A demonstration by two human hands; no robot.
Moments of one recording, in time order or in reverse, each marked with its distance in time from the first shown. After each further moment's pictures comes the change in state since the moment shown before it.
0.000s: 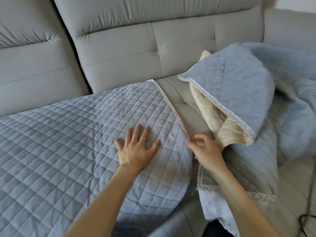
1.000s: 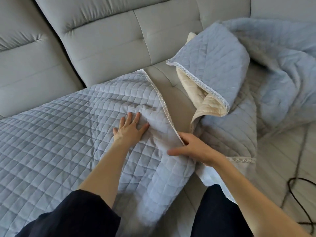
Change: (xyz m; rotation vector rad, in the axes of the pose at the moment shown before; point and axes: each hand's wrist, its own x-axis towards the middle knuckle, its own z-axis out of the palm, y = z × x) left_hand -0.021 0.017 -0.016 0.021 -0.206 -0.048; right_hand -0.072 0.012 -0.051 0.142 -0.710 -0.179
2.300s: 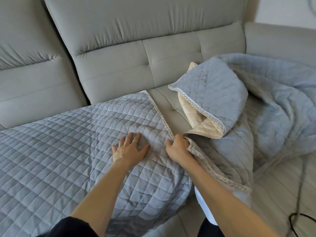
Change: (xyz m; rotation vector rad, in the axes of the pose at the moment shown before) left_hand -0.025 0.020 0.020 0.040 0.038 0.039; right_hand 0.058 0.011 0.010 -0.500 0.668 0.370
